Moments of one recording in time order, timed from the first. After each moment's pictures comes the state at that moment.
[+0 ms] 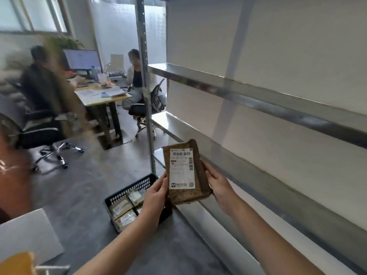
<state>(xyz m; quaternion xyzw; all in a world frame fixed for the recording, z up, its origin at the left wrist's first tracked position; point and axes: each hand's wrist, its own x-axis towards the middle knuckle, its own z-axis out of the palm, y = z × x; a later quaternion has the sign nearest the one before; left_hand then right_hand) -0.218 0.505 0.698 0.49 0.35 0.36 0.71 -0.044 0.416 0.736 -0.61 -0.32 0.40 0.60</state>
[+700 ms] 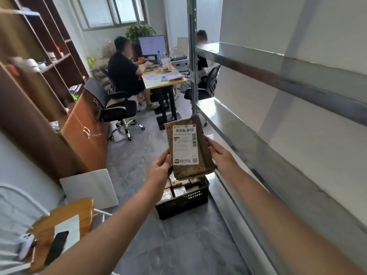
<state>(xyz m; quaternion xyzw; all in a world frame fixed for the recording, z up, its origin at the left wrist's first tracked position) -0.180 0.531 0.723 0.46 0.45 0.46 0.61 0.022 0.509 0.738 -0.53 -0.44 0.50 0.53</state>
